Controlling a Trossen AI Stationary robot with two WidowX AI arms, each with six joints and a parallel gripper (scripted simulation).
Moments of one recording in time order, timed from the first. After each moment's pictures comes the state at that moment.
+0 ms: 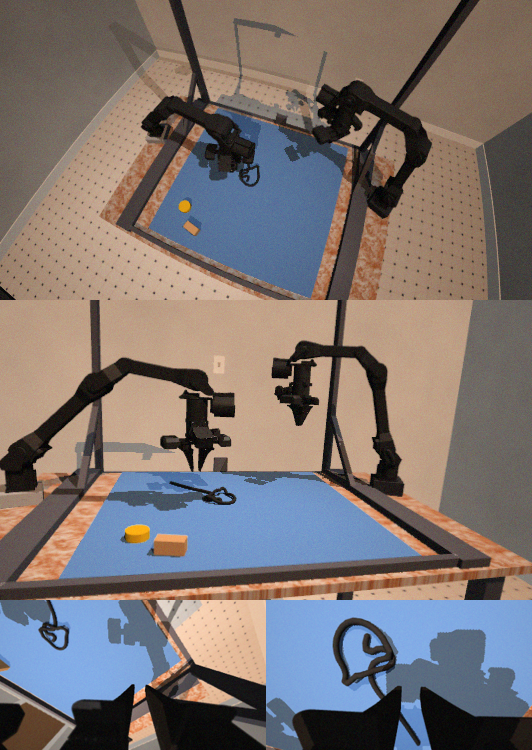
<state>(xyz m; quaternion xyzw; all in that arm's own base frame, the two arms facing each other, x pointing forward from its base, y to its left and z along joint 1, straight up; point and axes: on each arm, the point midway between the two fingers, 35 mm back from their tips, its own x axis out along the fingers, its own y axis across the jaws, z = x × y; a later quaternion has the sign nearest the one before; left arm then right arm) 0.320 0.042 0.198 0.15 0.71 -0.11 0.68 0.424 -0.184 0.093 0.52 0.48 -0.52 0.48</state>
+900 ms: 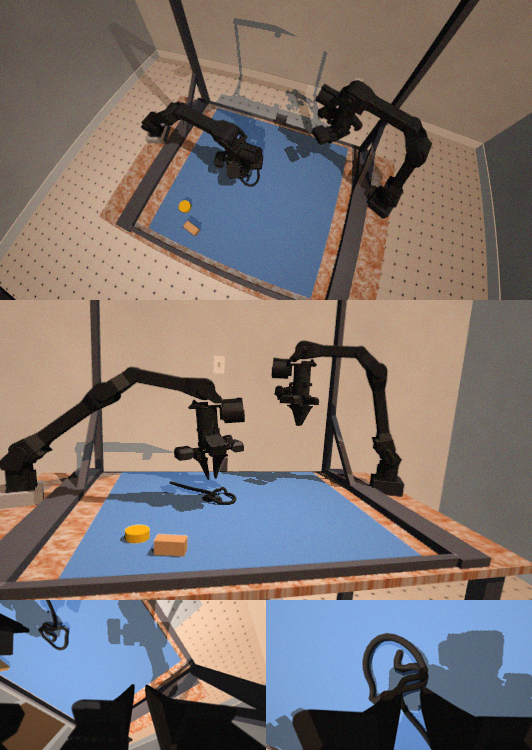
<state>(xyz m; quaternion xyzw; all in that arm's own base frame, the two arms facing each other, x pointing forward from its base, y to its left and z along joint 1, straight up) 0.320 0.042 0.198 0.15 0.71 -0.11 0.68 0.462 -0.202 0.072 0.53 0.45 -0.50 0.52</state>
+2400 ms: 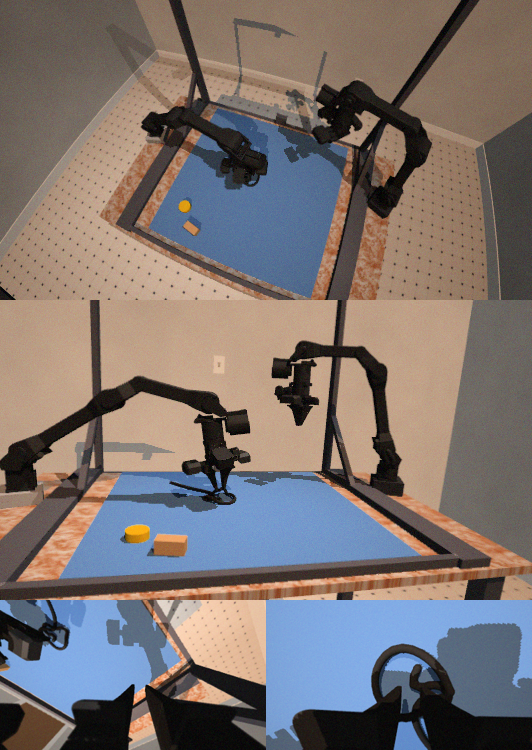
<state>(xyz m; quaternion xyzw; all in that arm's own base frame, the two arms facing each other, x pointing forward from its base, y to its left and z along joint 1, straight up) 0.320 0.042 0.198 0.15 0.71 -0.11 0.68 0.483 -0.212 0.037 0.54 0.43 -0.49 0.53</state>
